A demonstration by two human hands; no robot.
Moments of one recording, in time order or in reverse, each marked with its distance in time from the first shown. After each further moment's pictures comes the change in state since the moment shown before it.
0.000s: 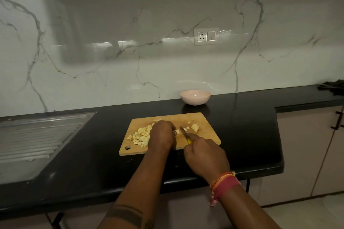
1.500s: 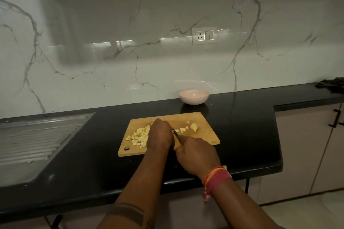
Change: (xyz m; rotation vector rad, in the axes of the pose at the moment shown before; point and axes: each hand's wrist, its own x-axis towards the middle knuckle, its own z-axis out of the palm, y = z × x) left_hand 0.008 -0.004 0.007 -0.065 0.012 -0.114; right_hand 0.009 -0.011 0.007 -0.036 -0.113 -0.073
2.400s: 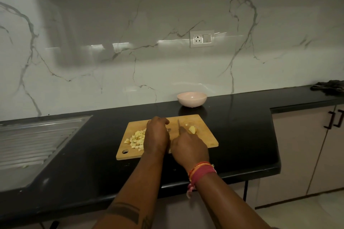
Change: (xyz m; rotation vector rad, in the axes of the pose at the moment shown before) left_hand -0.002 -0.006 -0.007 -0.060 0.221 0.195; right_hand 0.029 -0.015 0.013 0.059 0.086 0.177
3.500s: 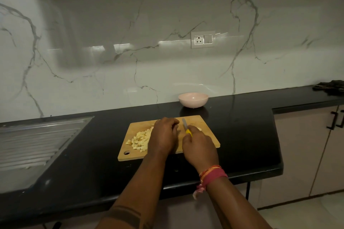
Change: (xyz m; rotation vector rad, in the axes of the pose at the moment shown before) left_hand -0.007 0.011 -0.002 -0.145 0.000 0.150; right_hand -0.004 0.016 -0.012 0.187 0.105 0.064
